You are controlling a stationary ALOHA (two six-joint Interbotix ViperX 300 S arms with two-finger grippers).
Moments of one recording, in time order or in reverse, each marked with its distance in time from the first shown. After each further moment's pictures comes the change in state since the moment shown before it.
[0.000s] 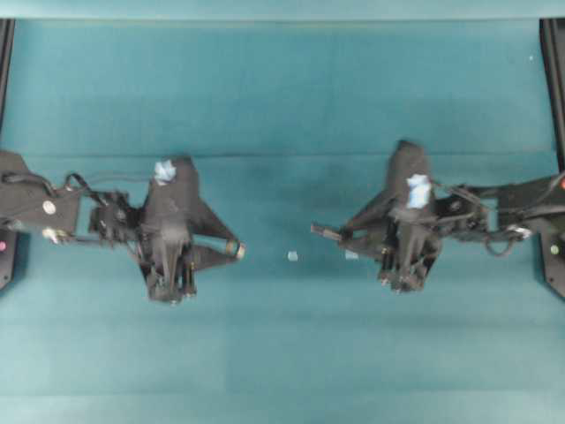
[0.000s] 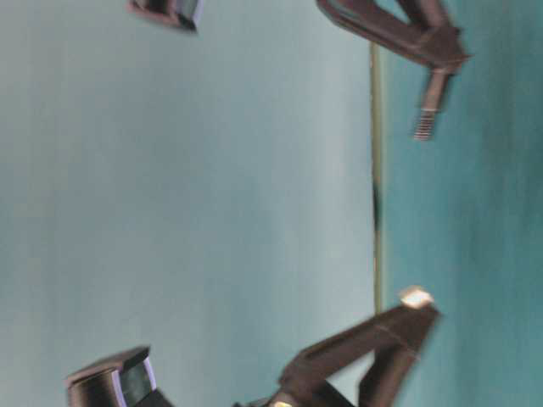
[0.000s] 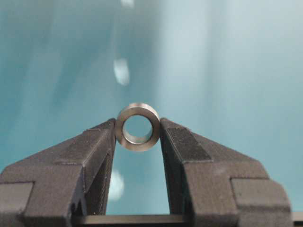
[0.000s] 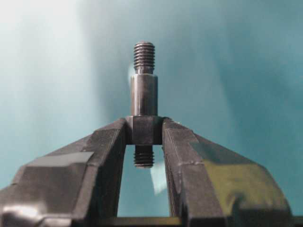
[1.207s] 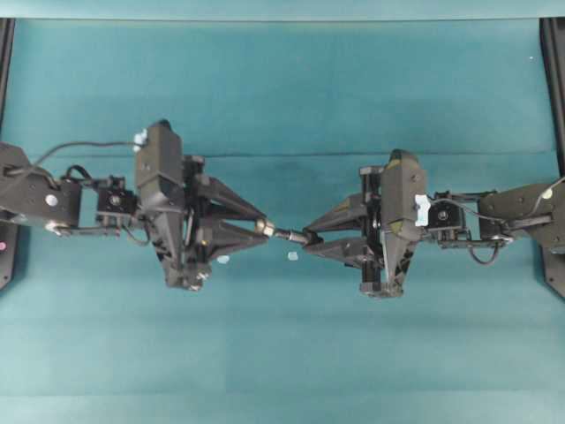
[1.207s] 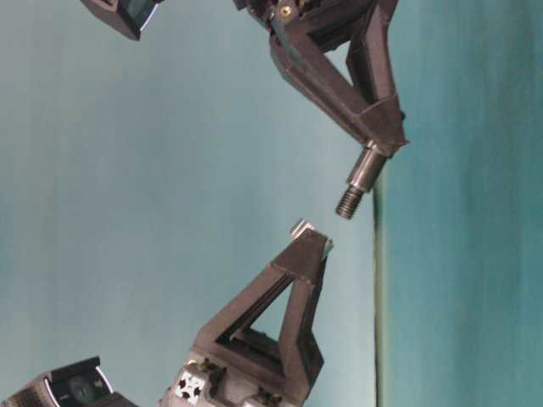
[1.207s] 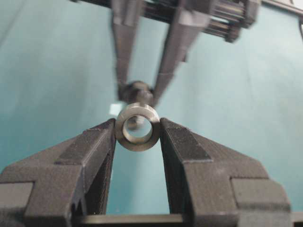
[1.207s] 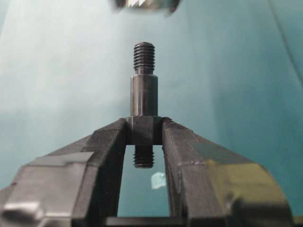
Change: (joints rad) left arm 0.003 0.034 -0.029 0.002 -0.259 -0.067; right arm 0.017 0.103 -0.075 -0.173 -0.242 -0.025
